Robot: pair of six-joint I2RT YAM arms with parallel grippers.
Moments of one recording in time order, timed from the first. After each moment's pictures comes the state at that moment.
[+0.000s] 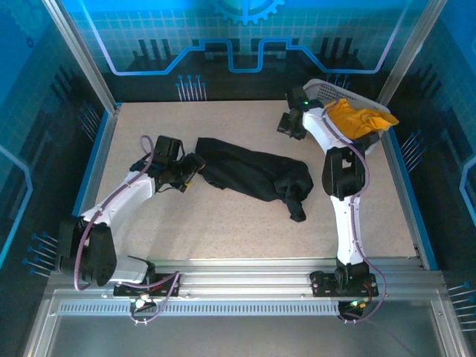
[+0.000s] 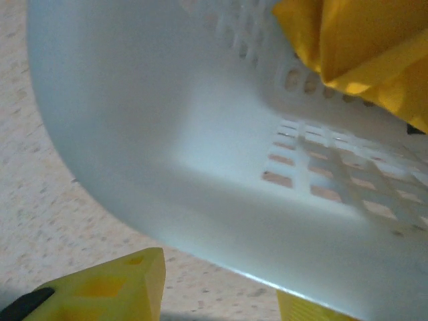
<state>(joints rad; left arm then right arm) -0.23 1.37 0.96 -0.51 0.21 -1.14 0.21 2.38 2.18 -0.93 0.03 0.62</state>
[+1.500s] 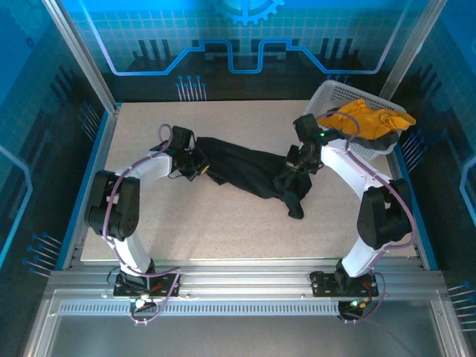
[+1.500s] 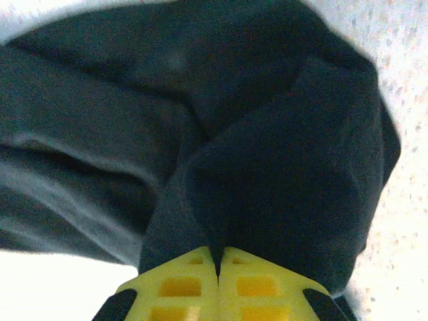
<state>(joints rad) -0.19 1.73 1.15 -0.40 0.29 -1.03 0.31 1.68 1.41 -0.89 -0.03 0.67</state>
